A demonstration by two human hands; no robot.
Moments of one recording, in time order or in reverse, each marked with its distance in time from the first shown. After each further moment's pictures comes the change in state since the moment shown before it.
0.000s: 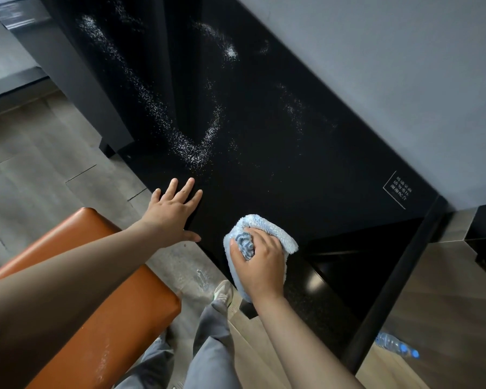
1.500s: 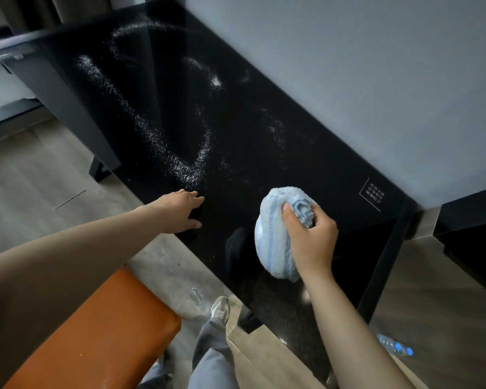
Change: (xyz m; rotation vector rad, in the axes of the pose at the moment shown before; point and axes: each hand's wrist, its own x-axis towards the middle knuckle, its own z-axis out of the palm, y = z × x) left_hand 0.004 0.000 -0.070 -0.064 -0.094 0.122; right_hand 0.031 -0.042 -0.123 0.571 0.299 0.178
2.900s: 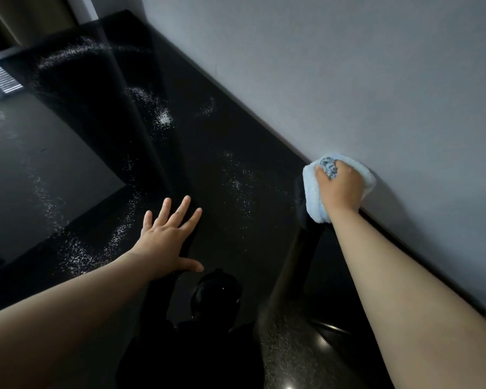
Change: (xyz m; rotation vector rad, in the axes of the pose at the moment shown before) left_hand 0.213 0.064 -0.054 0.009 0.113 -0.195; right_hand 0.438 0.142 0.025 -0.581 -0.002 -0.069
